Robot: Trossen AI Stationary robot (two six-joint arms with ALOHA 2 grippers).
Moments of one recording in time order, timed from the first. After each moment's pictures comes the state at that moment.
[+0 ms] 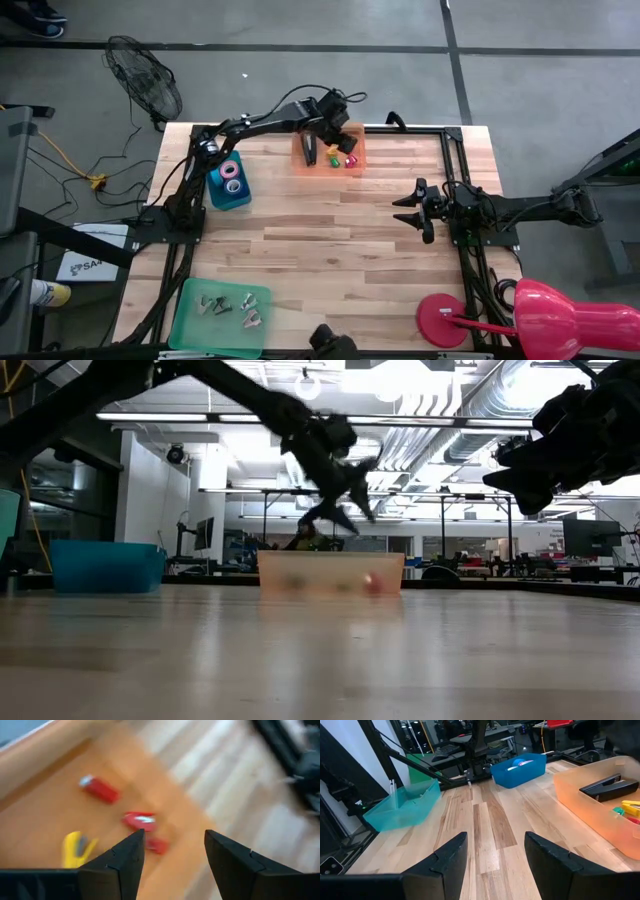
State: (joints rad) left arm 0.52 2.19 1.94 -0.61 0.26 -0.42; right arm -0.05 0.34 0.01 0.22 -0.03 0.25
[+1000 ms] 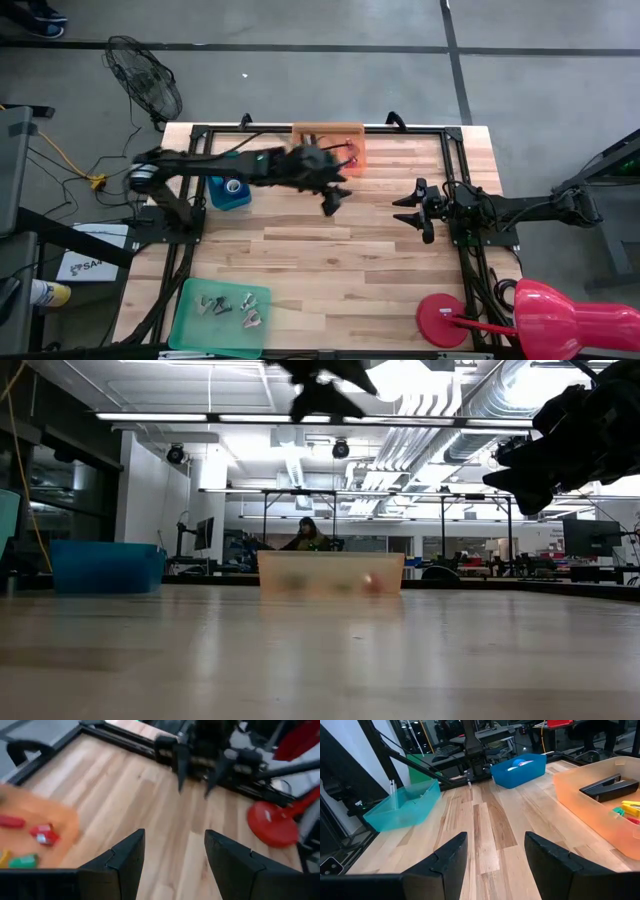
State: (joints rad) left arm 0.07 1.66 1.51 -0.36 -0.06 -0.32; right arm -0.05 0.34 0.01 0.22 -0.03 0.25
